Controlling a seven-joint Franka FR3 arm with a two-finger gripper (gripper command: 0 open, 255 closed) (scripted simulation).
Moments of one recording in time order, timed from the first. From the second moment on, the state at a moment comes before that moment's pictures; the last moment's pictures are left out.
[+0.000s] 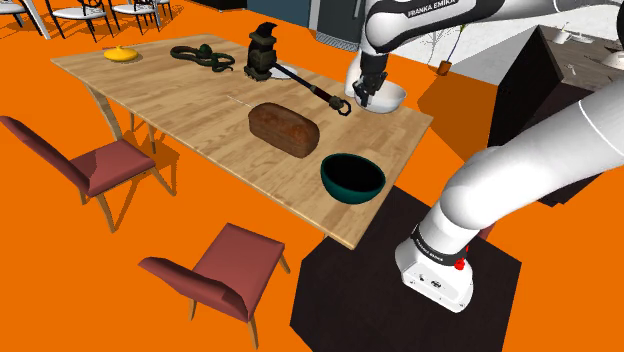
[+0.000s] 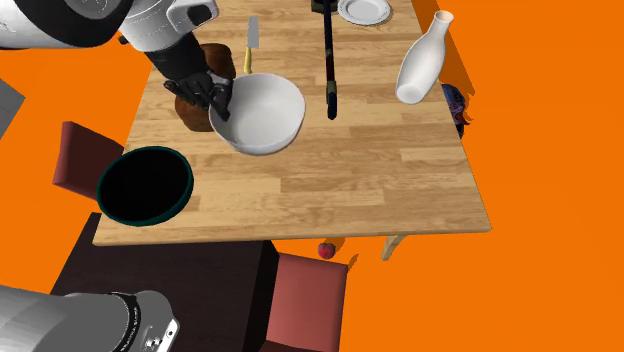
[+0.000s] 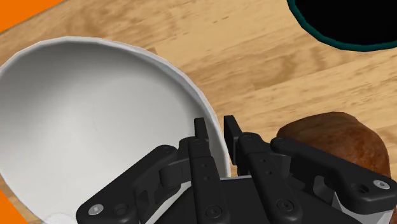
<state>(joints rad) -0.07 -0.41 -0.23 -2.42 -0.31 2.03 0.01</state>
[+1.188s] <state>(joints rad) 0.13 -0.74 0.12 -2.63 -0.10 1.84 0.40</state>
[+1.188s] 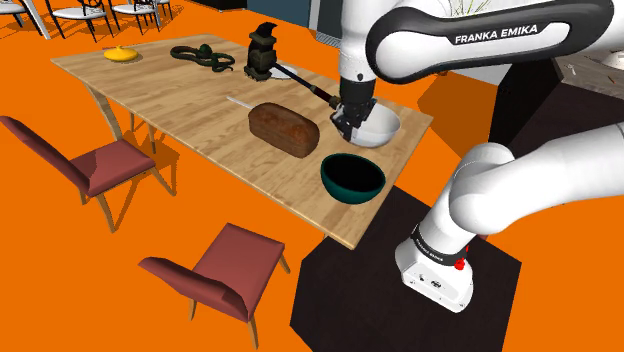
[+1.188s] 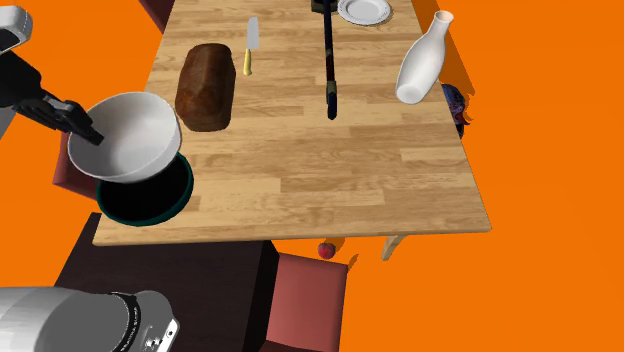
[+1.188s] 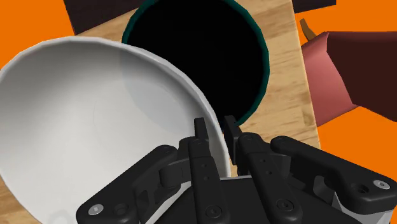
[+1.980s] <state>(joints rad) 0.19 -0.73 0.23 -2.71 -0.02 1.91 0.52</state>
